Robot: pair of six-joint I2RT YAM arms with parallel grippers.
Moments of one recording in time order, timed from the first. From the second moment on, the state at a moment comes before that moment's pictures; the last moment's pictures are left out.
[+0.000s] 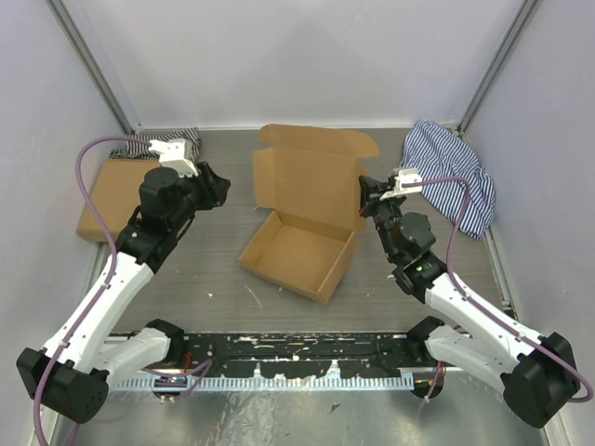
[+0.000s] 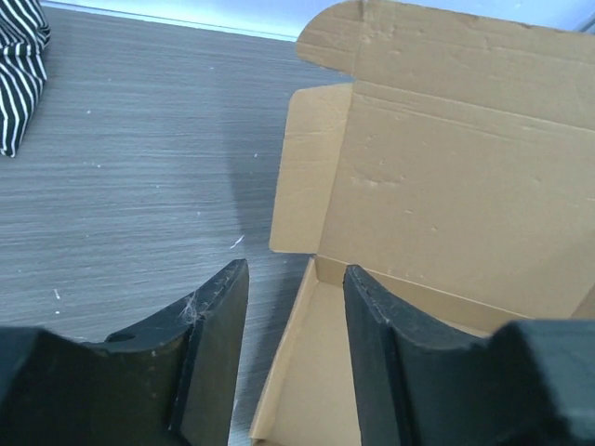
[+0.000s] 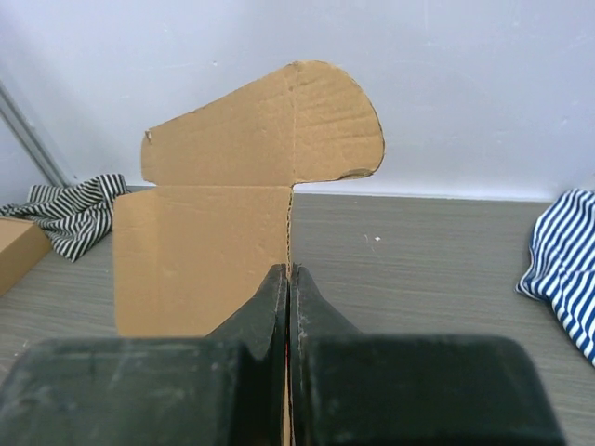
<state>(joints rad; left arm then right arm) -0.40 0.99 0.96 -0.24 -0.07 -0.40 0.59 0.91 0.57 0.53 0.37 0.09</state>
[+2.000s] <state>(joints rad) -0.26 1.67 1.20 0.13 0.54 -0.25 0.59 0.94 0.86 0.06 0.16 0.13</state>
